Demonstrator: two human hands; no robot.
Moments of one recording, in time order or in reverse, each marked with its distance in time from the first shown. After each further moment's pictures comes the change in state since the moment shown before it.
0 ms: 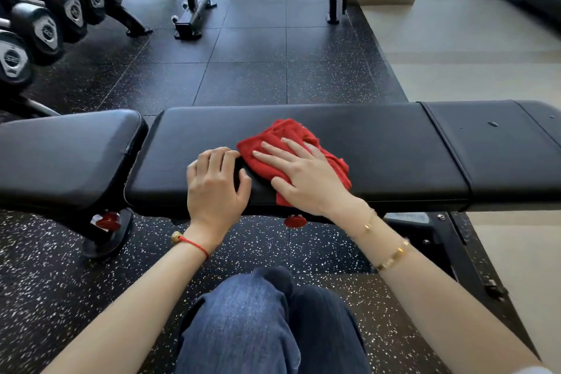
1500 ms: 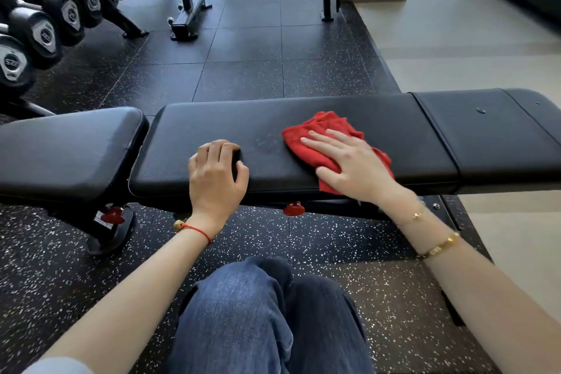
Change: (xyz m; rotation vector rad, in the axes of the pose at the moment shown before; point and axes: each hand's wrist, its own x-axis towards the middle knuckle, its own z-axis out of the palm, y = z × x) left_hand -0.002 -0.002 -0.002 -0.053 -0.035 -0.012; right_hand -0.048 0.056 -0.024 -0.004 0.050 0.090
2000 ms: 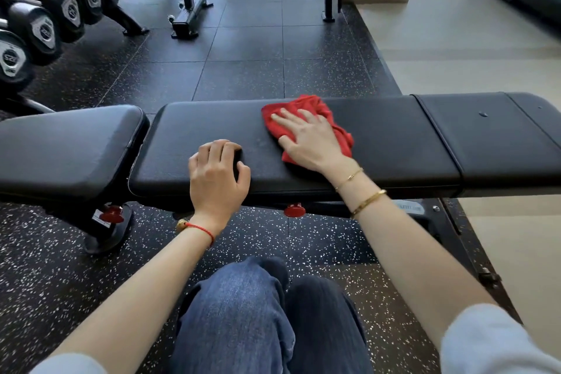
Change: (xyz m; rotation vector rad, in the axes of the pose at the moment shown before) left_hand 0.001 0.001 0.003 -0.003 0.043 -0.005; right_hand 0.085 -0.038 0.022 -0.085 -0.027 0.126
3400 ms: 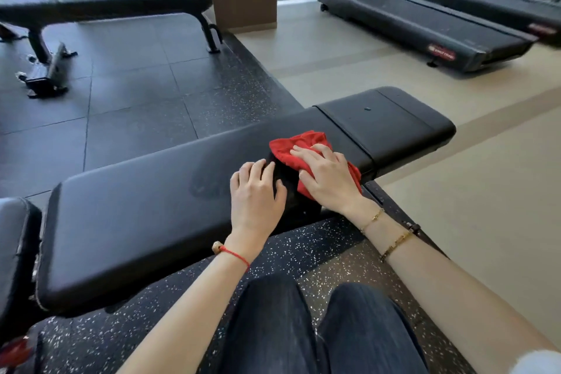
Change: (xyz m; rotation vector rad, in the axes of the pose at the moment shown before) left_hand 0.020 0.125 0.029 -0.312 -0.279 0.335; right_hand -0.112 0.065 -0.019 -0.036 0.220 0.401
